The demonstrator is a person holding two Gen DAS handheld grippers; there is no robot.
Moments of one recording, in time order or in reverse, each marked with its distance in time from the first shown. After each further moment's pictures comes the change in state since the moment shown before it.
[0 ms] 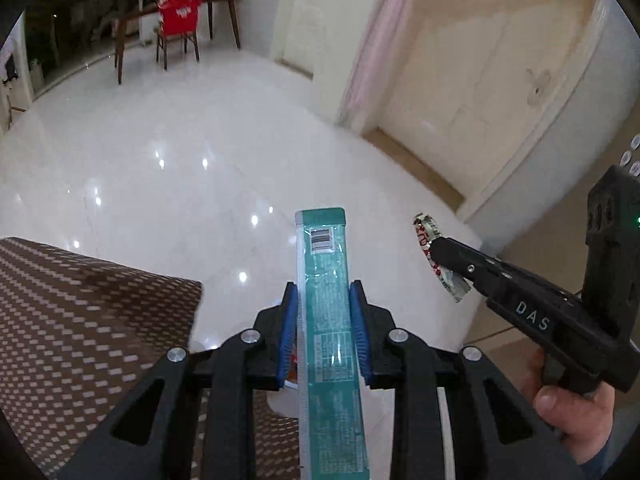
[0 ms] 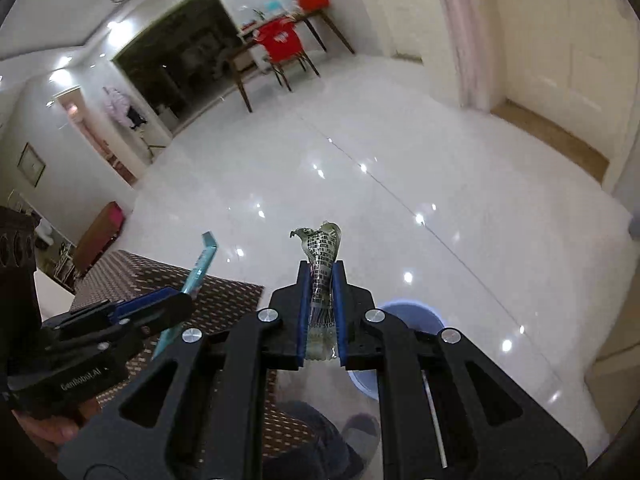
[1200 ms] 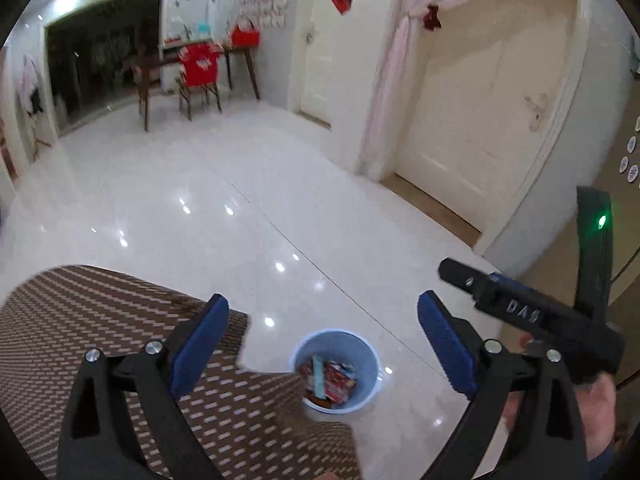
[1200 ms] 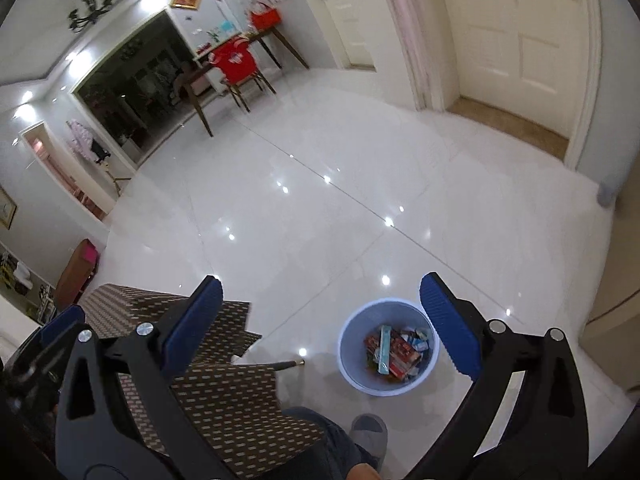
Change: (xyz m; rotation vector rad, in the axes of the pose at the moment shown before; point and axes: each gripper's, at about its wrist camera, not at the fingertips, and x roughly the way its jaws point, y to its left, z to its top) left arm -0.104 0.022 -0.024 0.033 -0.232 0.119; right arm -0.053 0.025 -0.005 0.093 -0.089 -0.122
